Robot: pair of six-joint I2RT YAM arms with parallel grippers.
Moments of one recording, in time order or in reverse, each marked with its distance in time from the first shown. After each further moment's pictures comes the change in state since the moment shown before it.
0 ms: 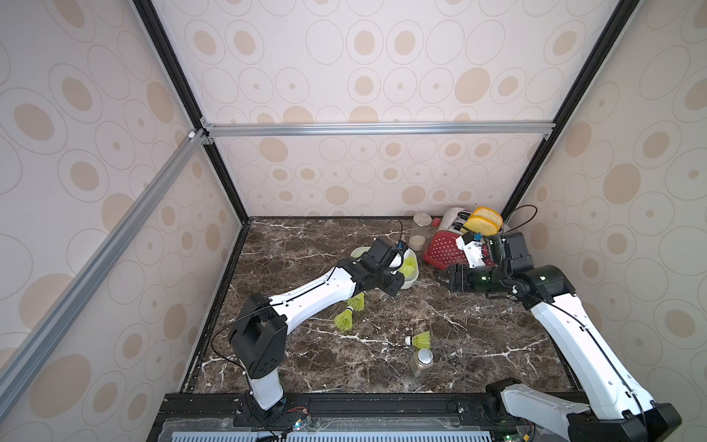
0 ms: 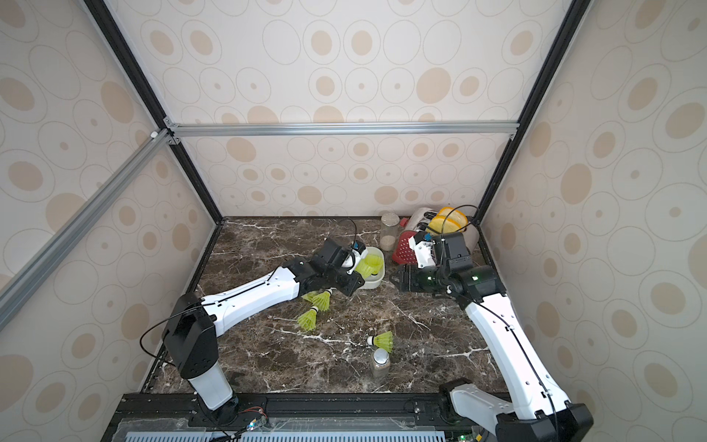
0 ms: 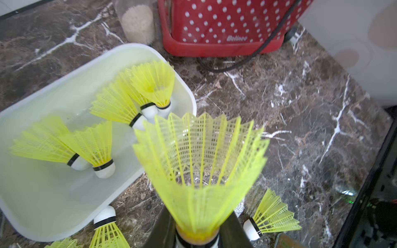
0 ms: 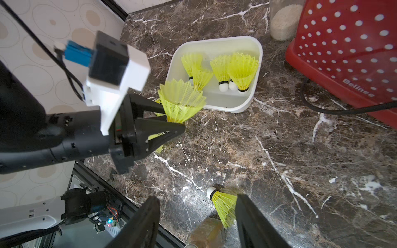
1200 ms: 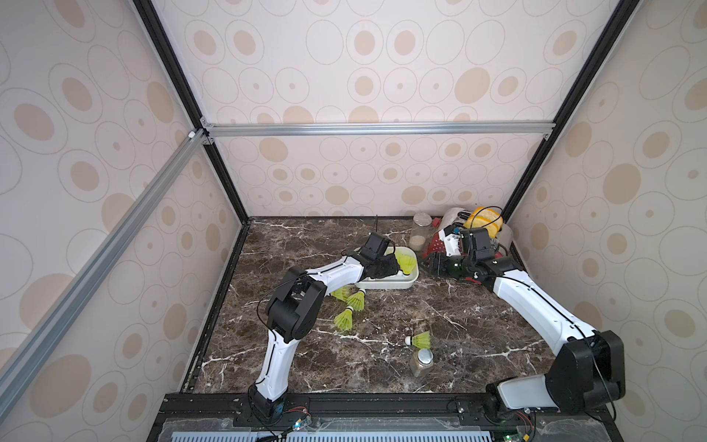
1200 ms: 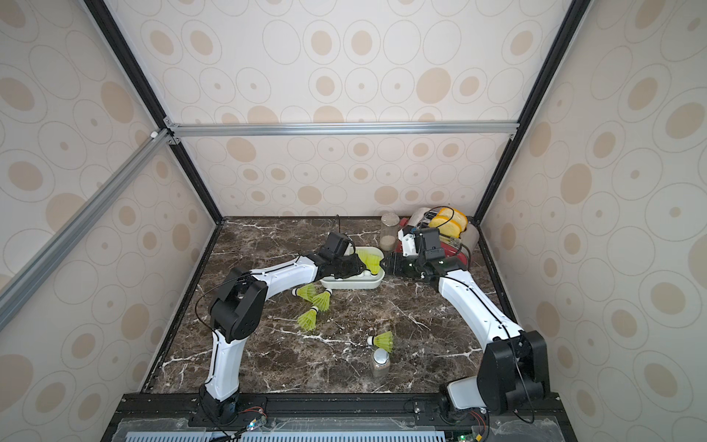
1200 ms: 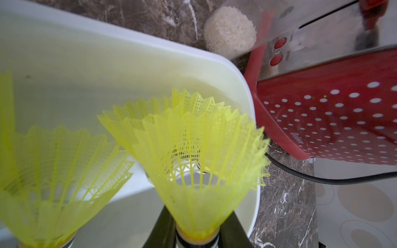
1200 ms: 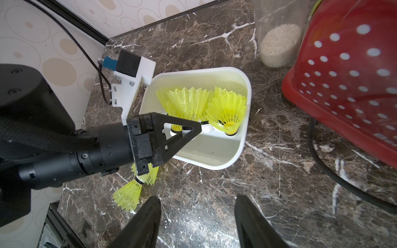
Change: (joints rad) left arm 0.137 0.367 0.101 0.288 0.100 -0.589; right arm -0.008 0.274 -0.143 0.479 0.032 0.063
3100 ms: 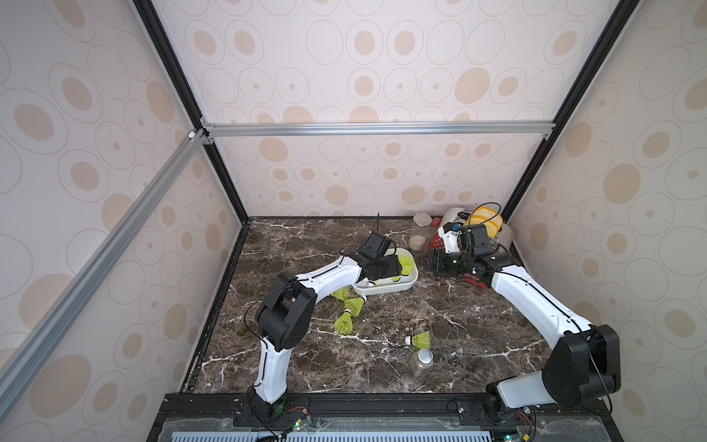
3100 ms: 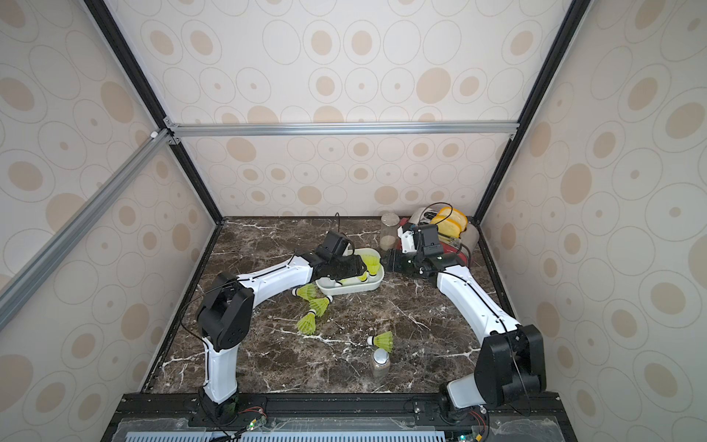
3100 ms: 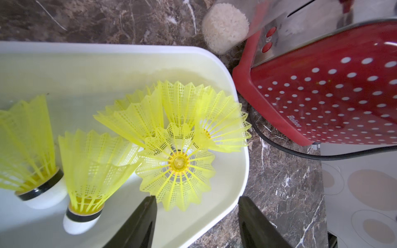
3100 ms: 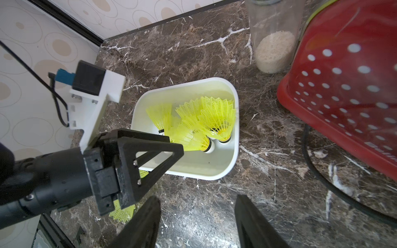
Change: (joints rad) left arm -0.033 -0.120 -0.025 -0.132 -0.061 0.044; right arm 0.000 0.035 0.047 -0.026 0.024 -0.015
